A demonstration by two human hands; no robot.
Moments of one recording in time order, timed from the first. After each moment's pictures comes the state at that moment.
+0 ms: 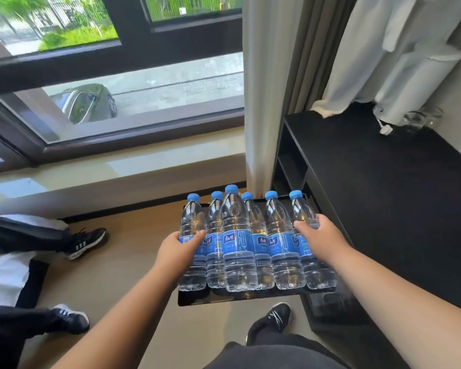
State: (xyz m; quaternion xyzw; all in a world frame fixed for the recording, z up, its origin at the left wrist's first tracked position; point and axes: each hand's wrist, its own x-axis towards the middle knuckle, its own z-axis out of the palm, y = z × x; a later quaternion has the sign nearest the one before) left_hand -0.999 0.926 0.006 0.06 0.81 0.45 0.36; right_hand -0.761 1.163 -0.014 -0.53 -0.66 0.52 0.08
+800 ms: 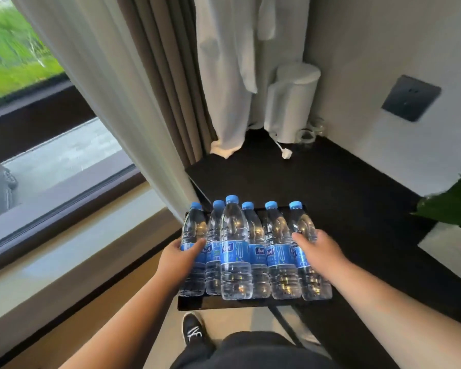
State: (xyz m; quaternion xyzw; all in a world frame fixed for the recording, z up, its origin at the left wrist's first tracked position) left_hand -1.009 1.265 -0.007 0.25 0.79 0.34 0.44; right_hand -0.684 1.367 -0.040 -0.70 -0.52 0.47 0.17
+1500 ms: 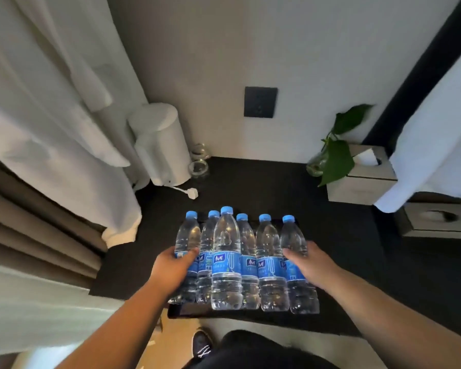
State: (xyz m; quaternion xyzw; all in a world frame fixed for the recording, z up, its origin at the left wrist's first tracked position) left_hand -0.976 1.528 -0.040 0.56 0.63 0.11 0.52; right_hand -0.660 1.351 -0.041 -0.80 -0.29 0.46 0.26
